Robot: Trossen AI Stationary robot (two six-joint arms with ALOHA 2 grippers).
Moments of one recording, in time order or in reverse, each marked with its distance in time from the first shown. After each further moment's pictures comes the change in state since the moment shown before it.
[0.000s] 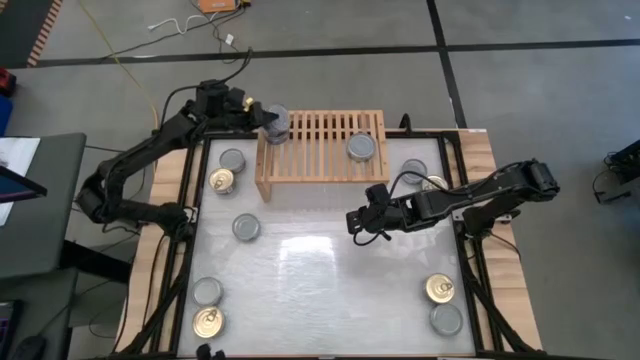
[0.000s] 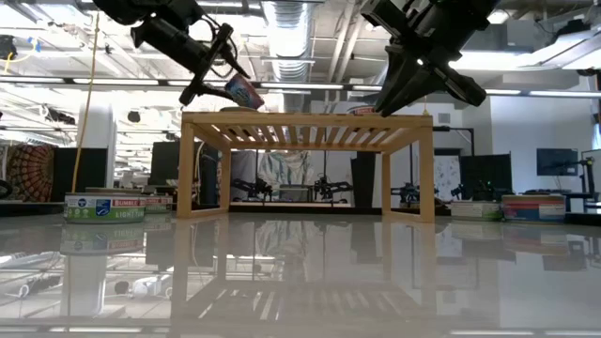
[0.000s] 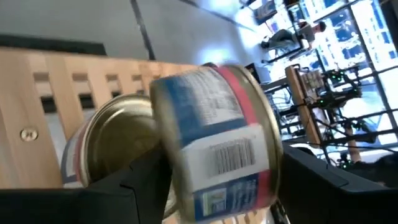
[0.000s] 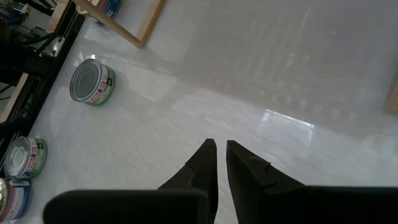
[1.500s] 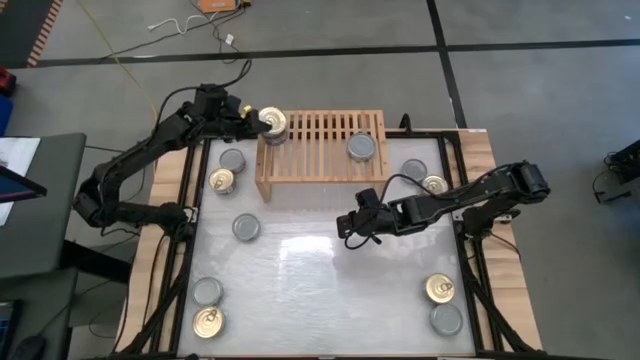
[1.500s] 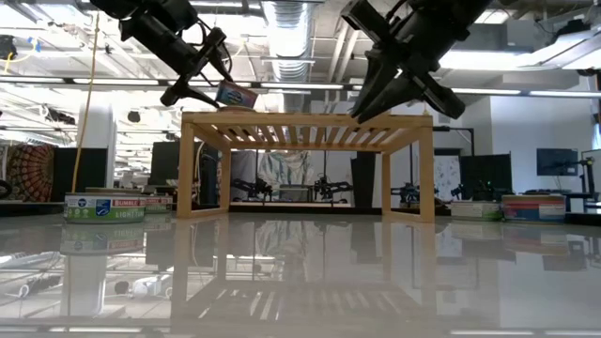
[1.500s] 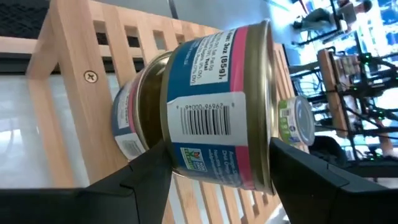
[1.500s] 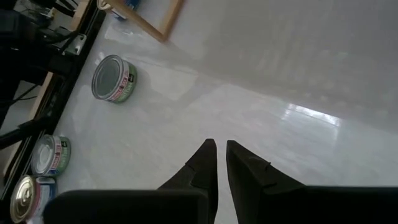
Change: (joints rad) left arm 0.008 -0.038 0.001 -0.210 -0.018 0.032; right arm 0.002 0.087 0.000 0.164 -0.029 0.000
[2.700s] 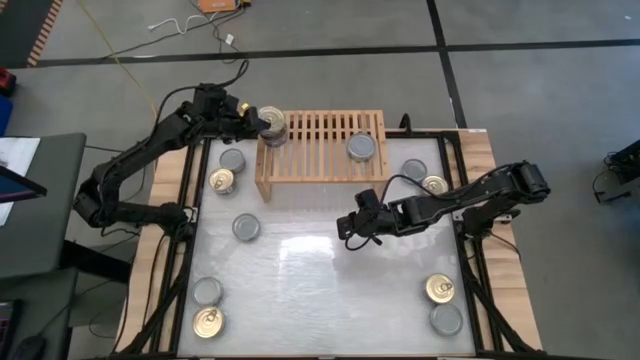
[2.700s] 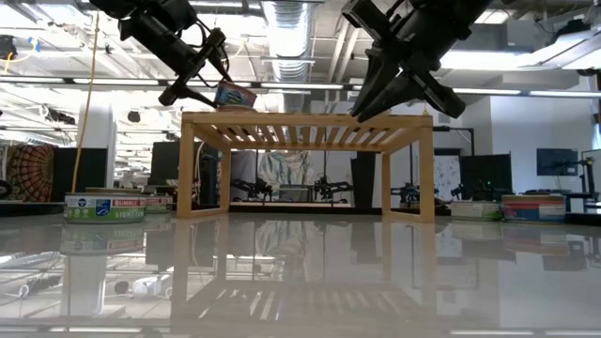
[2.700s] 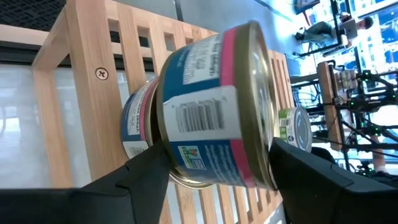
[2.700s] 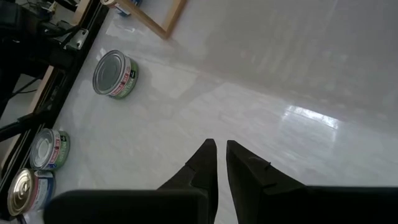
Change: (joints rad) left arm 0.008 -0.003 0.000 -0.002 -0.004 -0.070; right arm 0.006 -0.002 0.000 0.000 -0.002 -0.027
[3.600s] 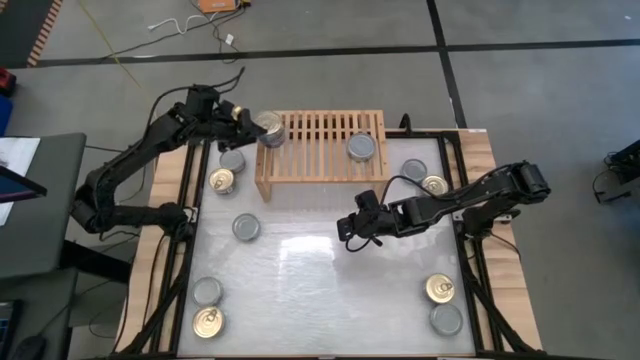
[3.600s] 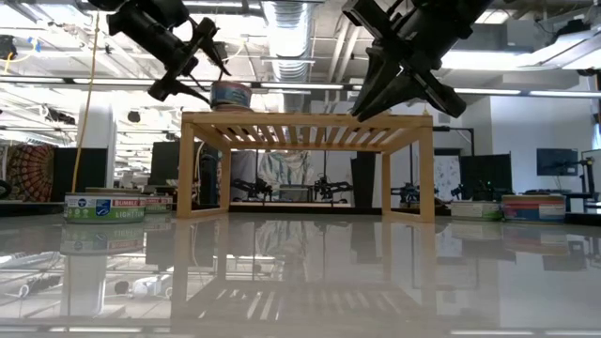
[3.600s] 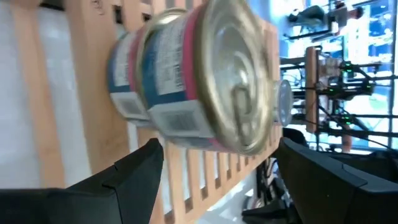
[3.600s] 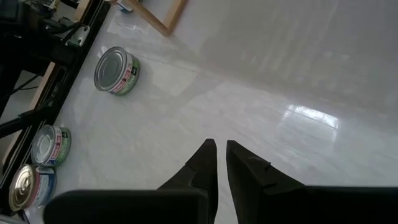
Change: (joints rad) left arm 0.025 -0.054 -0.001 -0.112 0.147 -0.076; right arm 0.005 0.000 0.000 0.001 -0.003 -0.001
